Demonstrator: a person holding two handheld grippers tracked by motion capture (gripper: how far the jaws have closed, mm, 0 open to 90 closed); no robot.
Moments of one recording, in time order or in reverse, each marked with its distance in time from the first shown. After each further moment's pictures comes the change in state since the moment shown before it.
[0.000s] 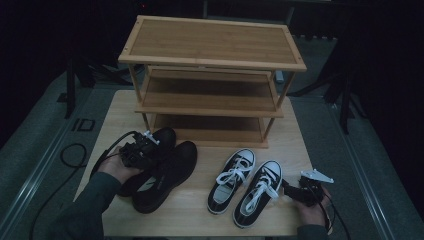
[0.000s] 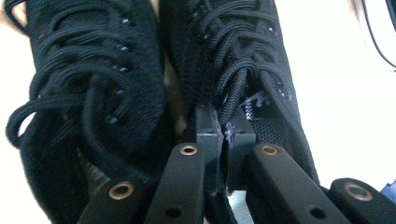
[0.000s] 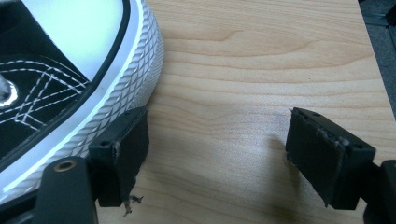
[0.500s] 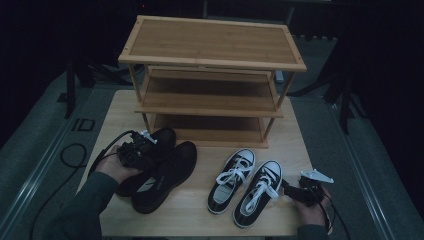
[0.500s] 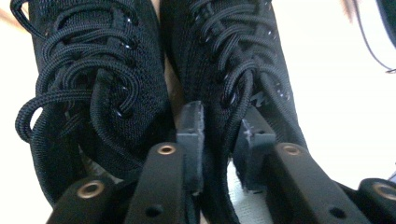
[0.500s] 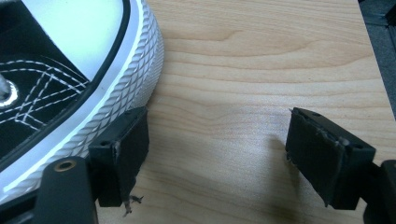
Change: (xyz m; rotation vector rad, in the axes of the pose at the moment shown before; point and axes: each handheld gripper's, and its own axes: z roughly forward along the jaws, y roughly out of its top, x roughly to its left) left arm 0.001 -0.001 -0.006 -0.029 -0.023 -0.015; right arm 0.000 0.000 0.000 0.000 0.000 0.000
